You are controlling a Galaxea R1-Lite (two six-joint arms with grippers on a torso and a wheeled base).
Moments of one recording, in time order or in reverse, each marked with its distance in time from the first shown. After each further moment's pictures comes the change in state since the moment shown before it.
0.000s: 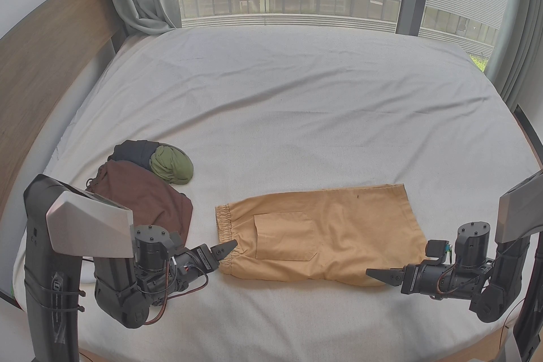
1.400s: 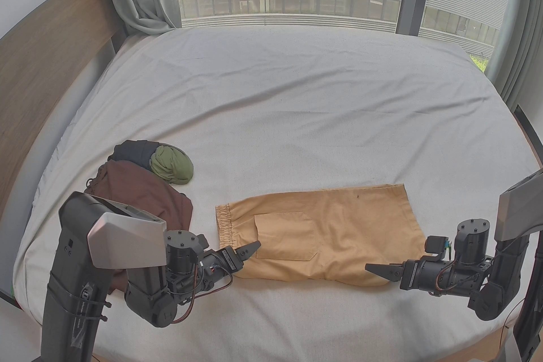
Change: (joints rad) left arm -0.071 0.157 -0.198 0.003 -0.005 -0.056; right arm -0.003 0.000 -0.026 -0.002 -0.002 0.001
